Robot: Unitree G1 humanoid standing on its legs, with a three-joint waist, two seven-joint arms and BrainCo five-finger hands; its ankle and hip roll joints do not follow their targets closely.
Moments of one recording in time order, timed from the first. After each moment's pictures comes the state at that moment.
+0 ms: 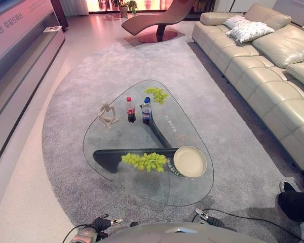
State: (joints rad) left arm 0.02 0.25 -0.29 1.23 -0.19 -0.02 -0.06; right arm 0.06 -0.21 0.17 1.24 0.49 -0.07 0.20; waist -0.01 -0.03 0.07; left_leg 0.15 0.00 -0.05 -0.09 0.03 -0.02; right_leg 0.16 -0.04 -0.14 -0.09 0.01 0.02
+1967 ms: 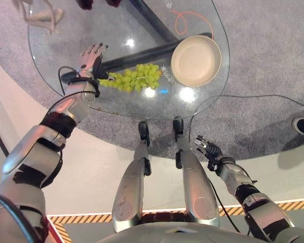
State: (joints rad) left arm -1.05 0.72 -0.74 0.67 0.44 0.23 0.27; right arm -0.35 -0.38 0.33 0.98 0.73 -0.15 0.21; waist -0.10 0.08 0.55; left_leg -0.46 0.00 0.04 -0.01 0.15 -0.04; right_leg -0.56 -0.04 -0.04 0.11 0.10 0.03
